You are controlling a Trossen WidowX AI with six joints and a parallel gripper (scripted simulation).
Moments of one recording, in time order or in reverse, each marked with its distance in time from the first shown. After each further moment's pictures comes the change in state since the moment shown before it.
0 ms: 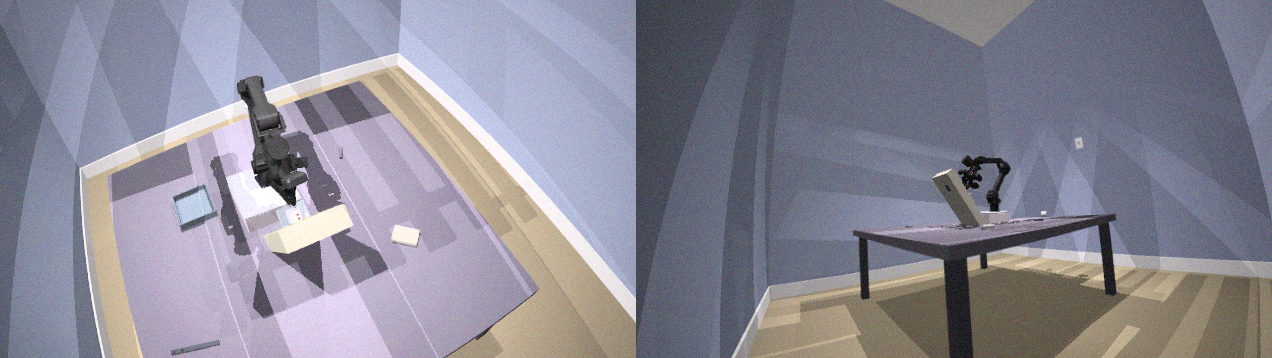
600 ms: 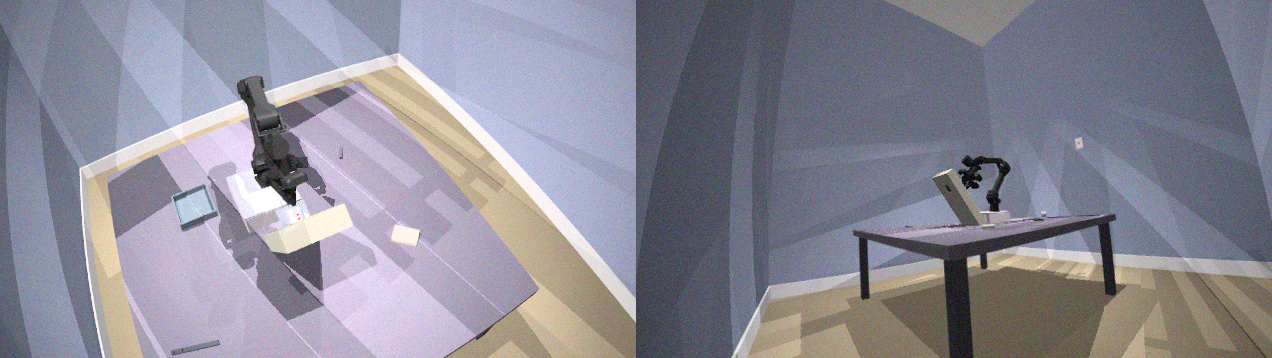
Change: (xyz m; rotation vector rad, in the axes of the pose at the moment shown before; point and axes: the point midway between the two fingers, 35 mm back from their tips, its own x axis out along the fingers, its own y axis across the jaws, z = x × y) arm 0.000 -0.001 0.000 -0.001 0.001 -0.005
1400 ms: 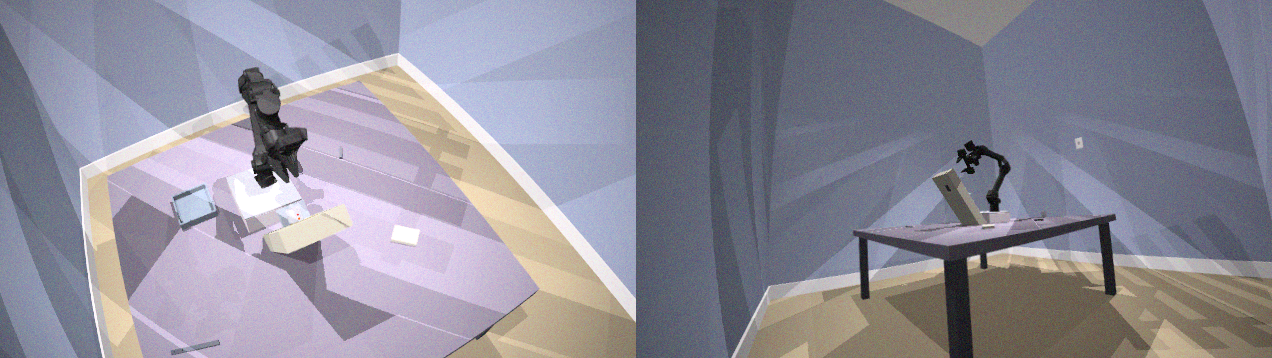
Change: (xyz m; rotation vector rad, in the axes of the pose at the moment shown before) arm -0.092 -0.095 -0.018 0.034 0.064 -0.322
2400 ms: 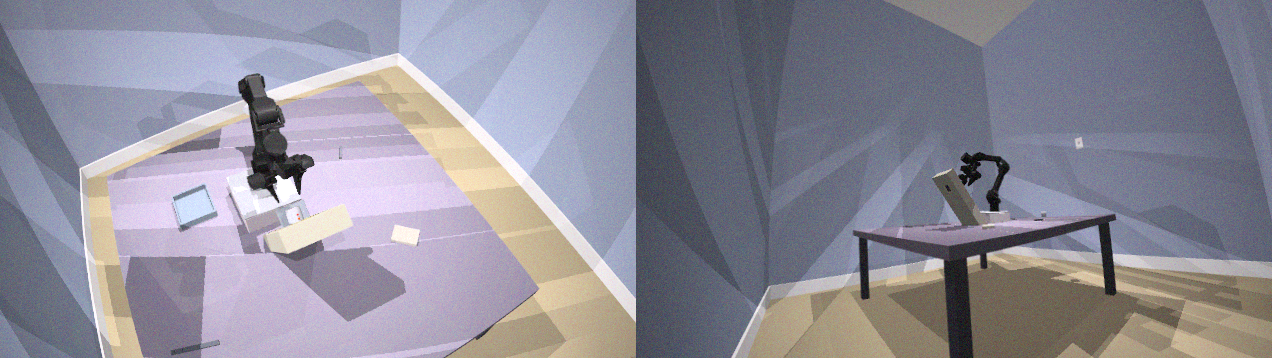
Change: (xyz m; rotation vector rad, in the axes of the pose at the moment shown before) arm 0.038 0.111 0.015 1.675 0.287 0.358
